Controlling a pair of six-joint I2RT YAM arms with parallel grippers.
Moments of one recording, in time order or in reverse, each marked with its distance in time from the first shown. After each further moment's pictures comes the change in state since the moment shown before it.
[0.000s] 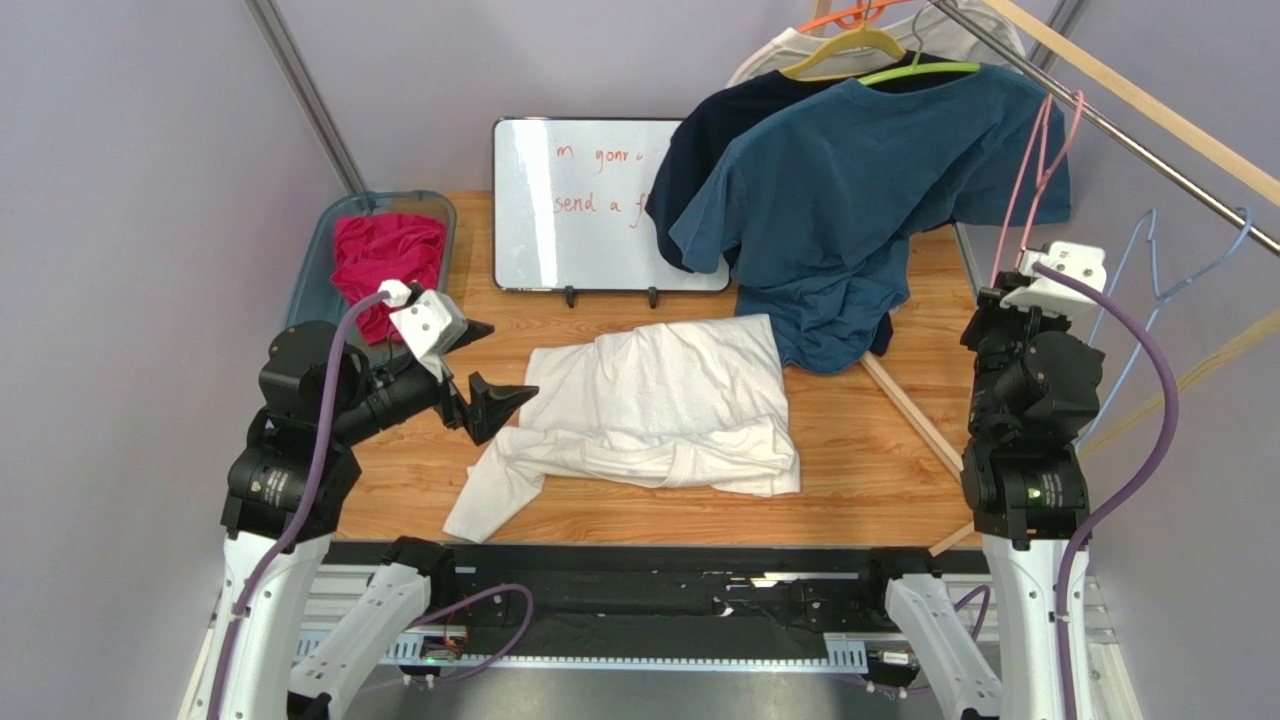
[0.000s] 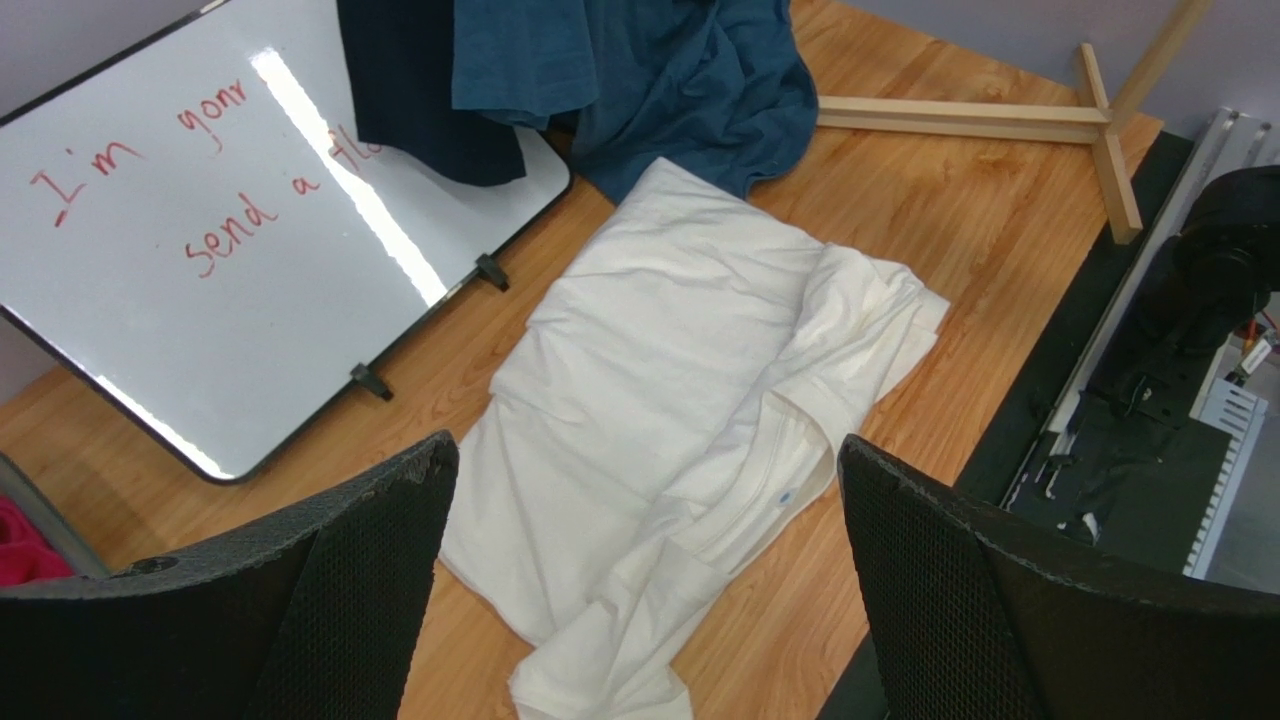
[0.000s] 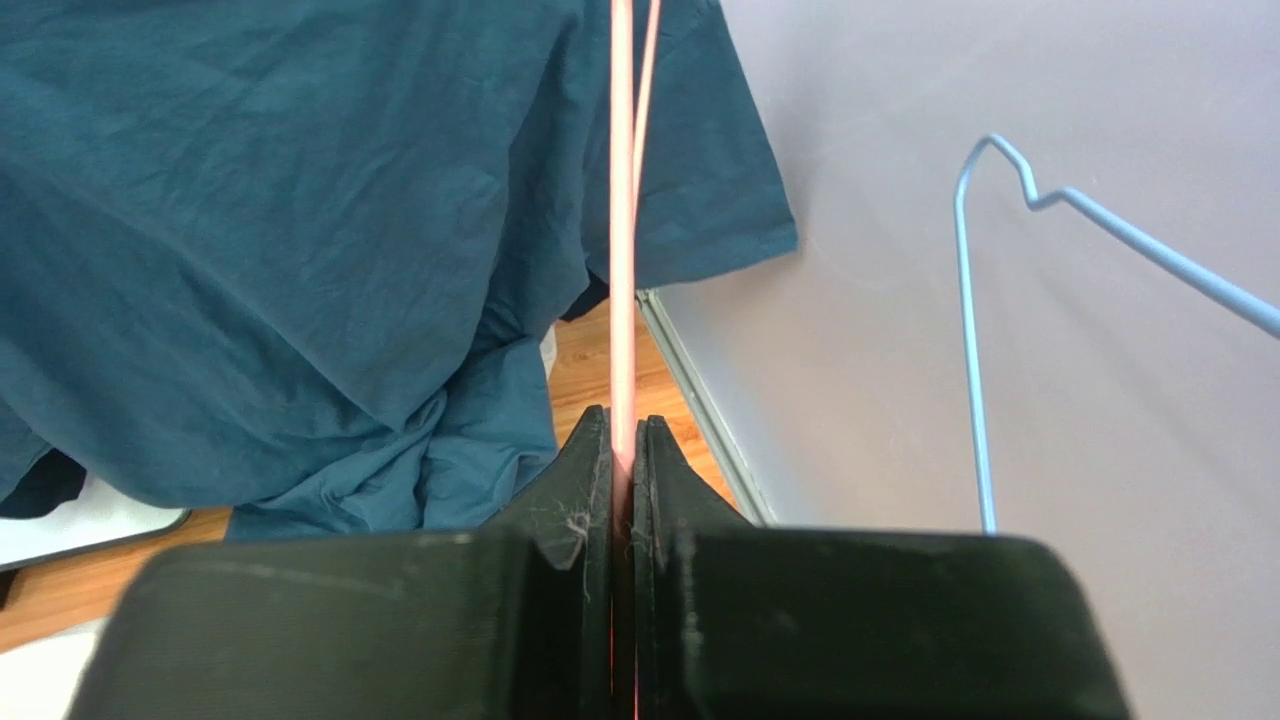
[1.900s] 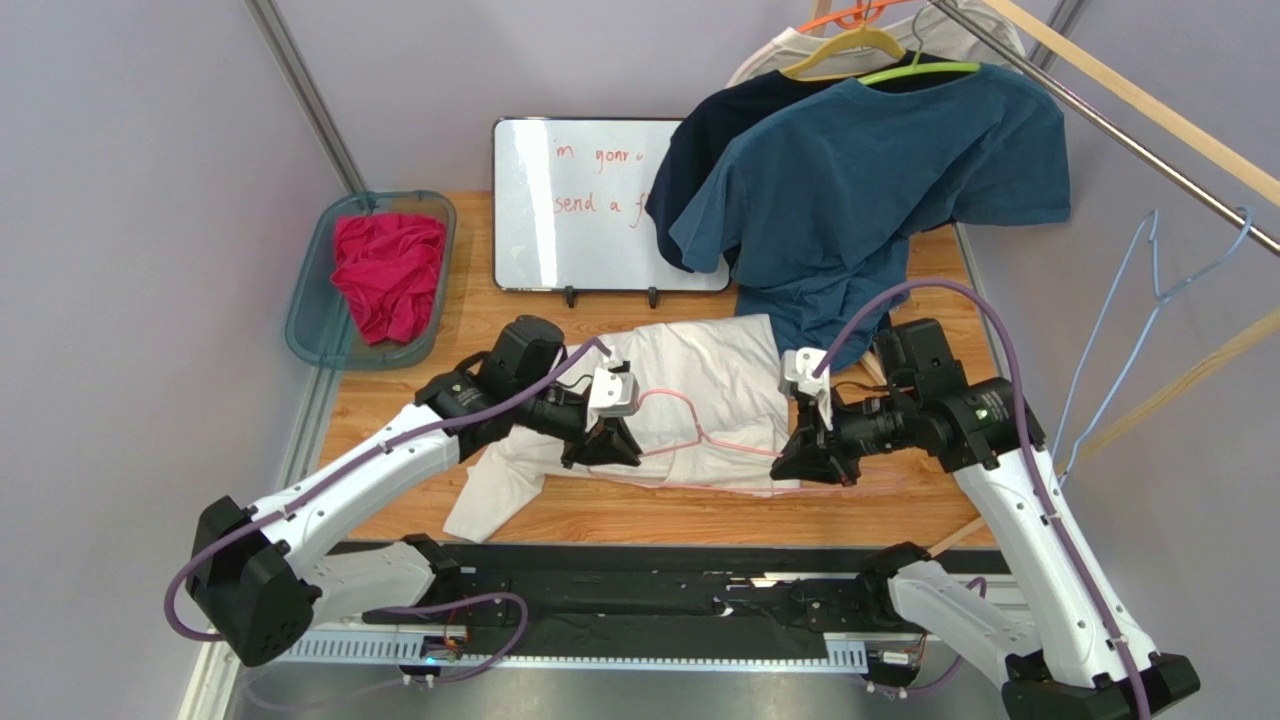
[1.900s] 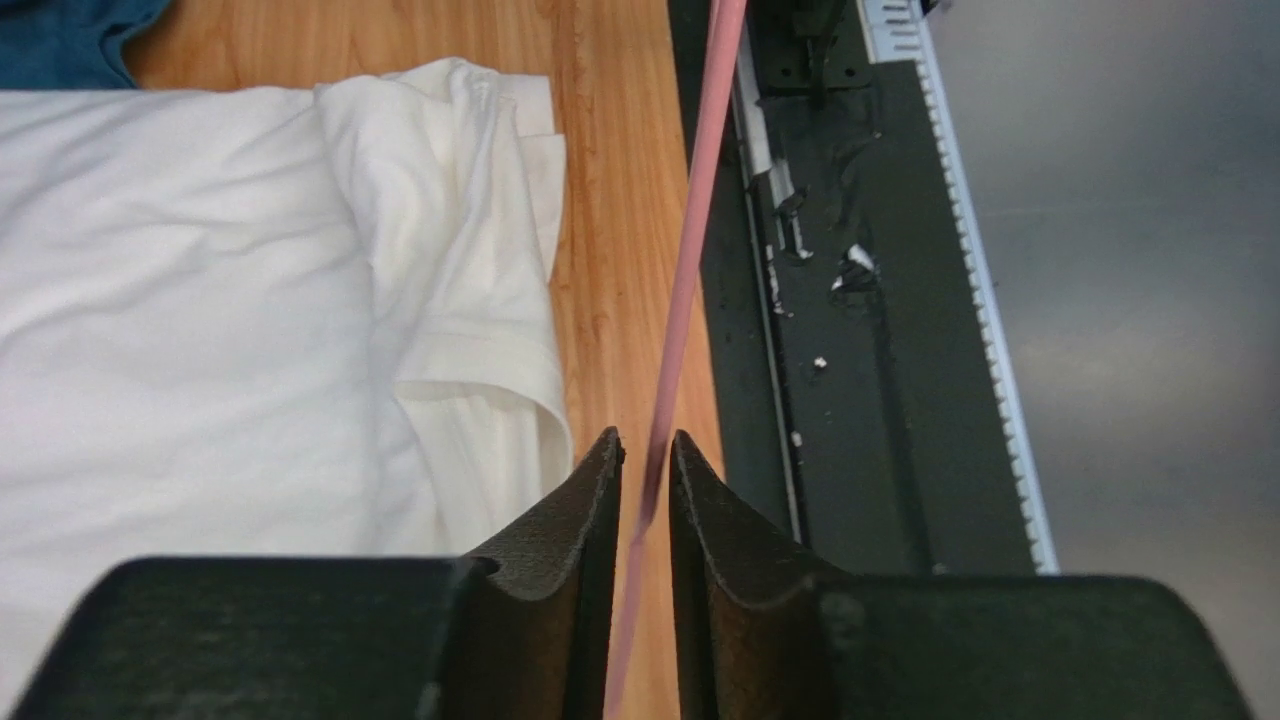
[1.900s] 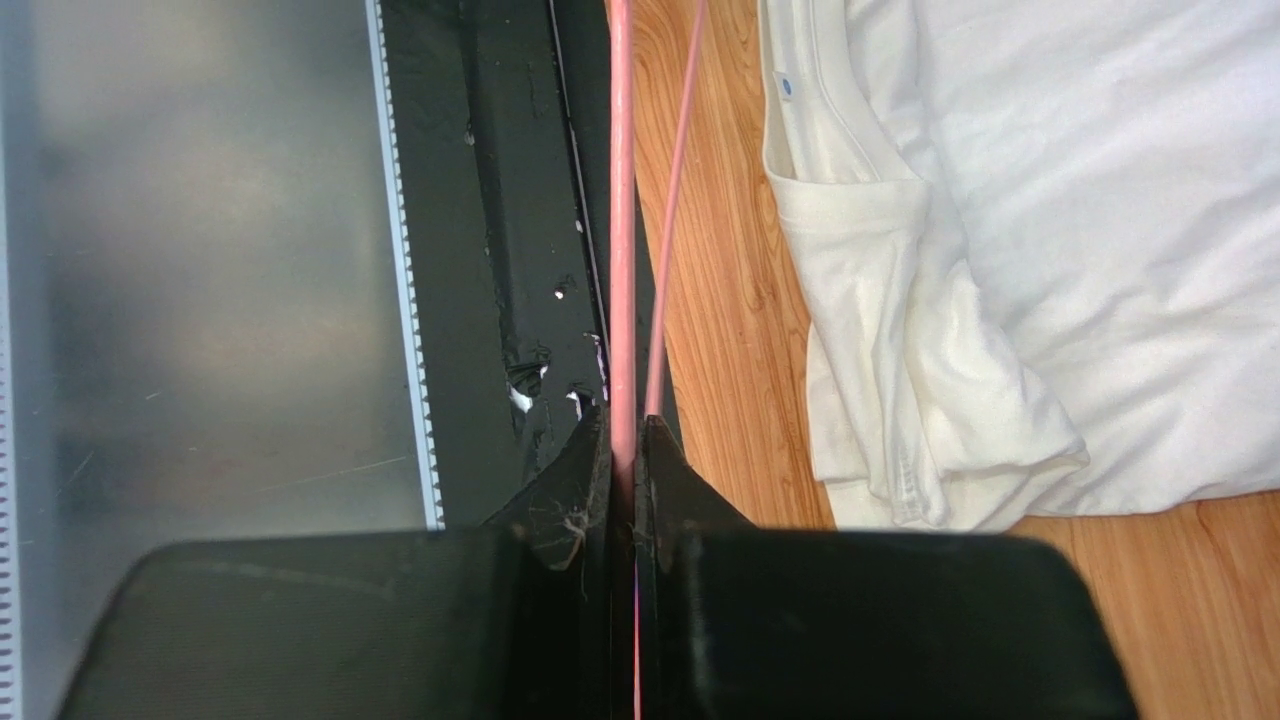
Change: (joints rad) left arm -0.463 0.448 -0.296 0.247 0.233 0.308; right arm 0.344 0.231 0.056 -0.933 -1.249 -0.587
